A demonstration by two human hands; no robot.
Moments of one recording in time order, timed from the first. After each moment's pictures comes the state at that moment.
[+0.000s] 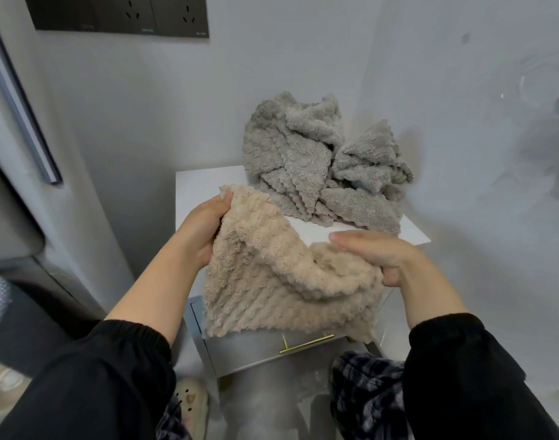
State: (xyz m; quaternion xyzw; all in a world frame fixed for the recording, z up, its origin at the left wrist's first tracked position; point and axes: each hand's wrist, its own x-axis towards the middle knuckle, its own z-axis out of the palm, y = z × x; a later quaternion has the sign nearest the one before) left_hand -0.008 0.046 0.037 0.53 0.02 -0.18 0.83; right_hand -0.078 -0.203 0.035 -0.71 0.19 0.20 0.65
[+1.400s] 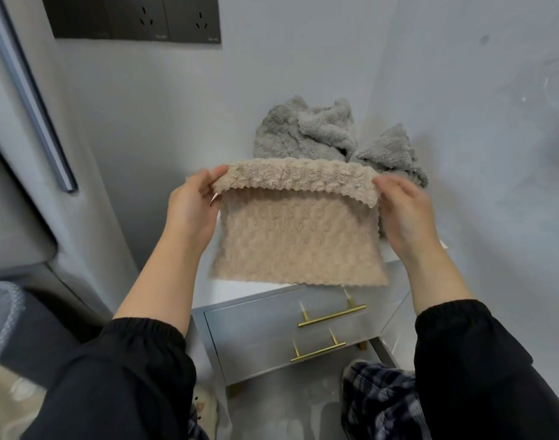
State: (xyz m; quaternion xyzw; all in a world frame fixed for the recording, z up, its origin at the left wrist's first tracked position) left_hand 0.023 0.068 0.051 0.51 0.02 -0.01 0.86; right_hand -0.036 -0.209 0.044 -0.62 0.11 -0.26 0.73
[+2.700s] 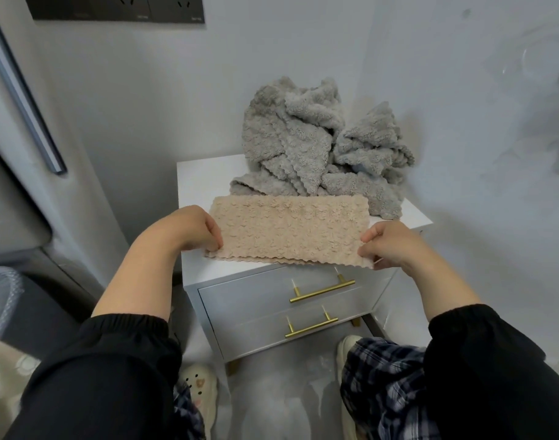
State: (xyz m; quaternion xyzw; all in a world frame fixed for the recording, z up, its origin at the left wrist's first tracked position) left_hand 0.003 0.089 0.036 0.96 -0.06 -0.19 0.22; right_hand -0.091 -0.220 0.013 -0.85 0.25 0.05 0.46
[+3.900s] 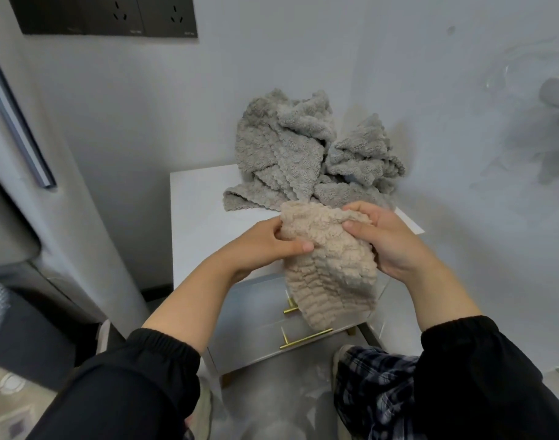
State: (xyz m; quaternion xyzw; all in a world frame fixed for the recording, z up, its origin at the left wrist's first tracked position) left_hand -0.033 -0.001 0.021 0.70 -0.22 -0.28 0.62; right_hand -0.098 -0.203 0.038 -0.68 0.02 -0.02 0.73
